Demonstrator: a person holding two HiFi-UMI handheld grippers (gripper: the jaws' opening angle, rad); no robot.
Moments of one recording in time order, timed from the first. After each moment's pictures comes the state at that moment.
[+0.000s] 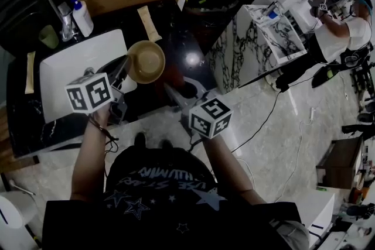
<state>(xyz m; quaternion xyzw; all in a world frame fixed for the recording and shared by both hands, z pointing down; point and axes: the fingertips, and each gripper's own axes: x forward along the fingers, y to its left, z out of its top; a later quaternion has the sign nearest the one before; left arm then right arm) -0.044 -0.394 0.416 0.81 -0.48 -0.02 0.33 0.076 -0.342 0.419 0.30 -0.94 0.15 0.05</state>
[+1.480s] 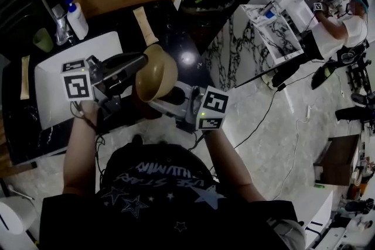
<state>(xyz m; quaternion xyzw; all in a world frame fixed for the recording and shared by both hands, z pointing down) 0.014 -0.381 0.339 0.93 -0.13 -0.14 0.31 0.028 -0.300 0.380 0.01 -0.99 0.15 -0.04</state>
